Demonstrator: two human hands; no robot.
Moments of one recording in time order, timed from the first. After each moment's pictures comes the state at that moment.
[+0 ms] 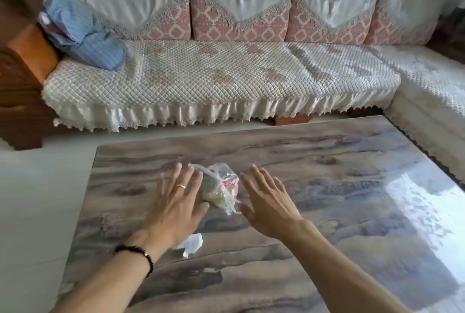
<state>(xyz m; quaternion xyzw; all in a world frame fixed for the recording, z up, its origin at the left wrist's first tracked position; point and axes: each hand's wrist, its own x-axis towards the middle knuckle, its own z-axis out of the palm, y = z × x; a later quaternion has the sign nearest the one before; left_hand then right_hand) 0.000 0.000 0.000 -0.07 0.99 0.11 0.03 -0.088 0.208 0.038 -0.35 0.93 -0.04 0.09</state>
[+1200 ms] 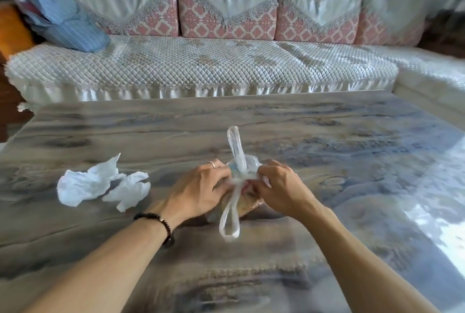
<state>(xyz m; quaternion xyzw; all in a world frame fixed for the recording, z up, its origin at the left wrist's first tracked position) -0.045 0.130 -0.204 0.08 0.97 0.22 -0.11 -0.118 0.326 -0.191 -0.31 0.92 -0.24 0.00</state>
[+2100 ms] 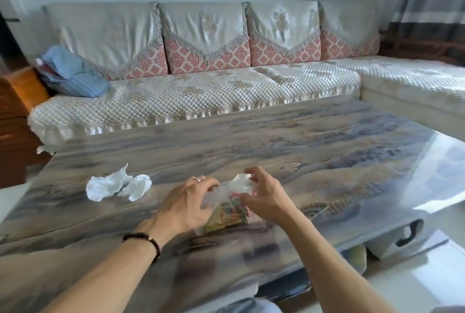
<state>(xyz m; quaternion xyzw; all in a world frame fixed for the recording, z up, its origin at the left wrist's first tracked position) 0.065 0.201 -0.154 0.06 0.98 0.15 -0.11 -0.004 0.396 -0.157 -0.21 0.89 -0.40 0.04</state>
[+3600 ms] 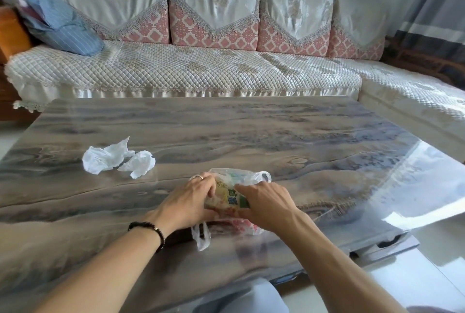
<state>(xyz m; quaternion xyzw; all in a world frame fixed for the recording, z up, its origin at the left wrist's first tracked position) 0.061 0.169 -0.196 0.05 0.98 0.21 -0.02 0.011 0.362 -0.160 -0.36 0.93 0.03 0.00</state>
